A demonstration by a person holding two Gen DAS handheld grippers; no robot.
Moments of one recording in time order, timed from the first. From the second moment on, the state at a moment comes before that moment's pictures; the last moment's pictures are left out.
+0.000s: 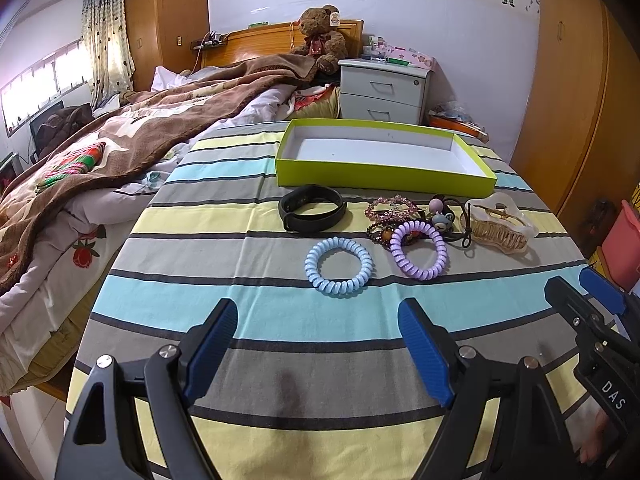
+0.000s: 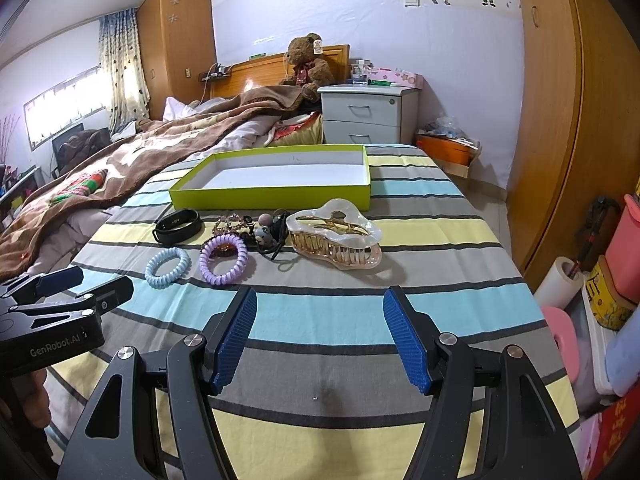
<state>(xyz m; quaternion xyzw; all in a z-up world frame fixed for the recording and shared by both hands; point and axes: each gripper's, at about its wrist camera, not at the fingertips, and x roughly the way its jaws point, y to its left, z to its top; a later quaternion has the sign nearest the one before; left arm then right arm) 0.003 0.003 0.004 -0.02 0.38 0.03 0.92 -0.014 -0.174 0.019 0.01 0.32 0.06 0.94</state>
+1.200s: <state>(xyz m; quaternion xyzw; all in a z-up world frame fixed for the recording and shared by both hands) 0.091 0.033 -0.029 -0.02 0.50 0.01 0.87 0.135 -0.217 0.008 -0.05 0.45 0.19 0.87</state>
